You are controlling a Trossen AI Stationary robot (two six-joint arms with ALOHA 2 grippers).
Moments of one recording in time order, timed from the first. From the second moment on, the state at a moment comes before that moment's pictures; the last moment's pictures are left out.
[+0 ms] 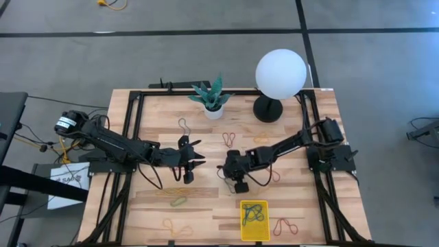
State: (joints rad) left arm -0.27 1.29 0.66 0.12 -0.36 -0.30; right arm 0.23 1.93 1.04 -0.13 -0.07 -0.03
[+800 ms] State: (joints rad) left arm -0.27 1.29 0.66 0.12 -0.36 -0.34; right arm 0.62 1.37 1.04 -0.51 -0.02 0.10
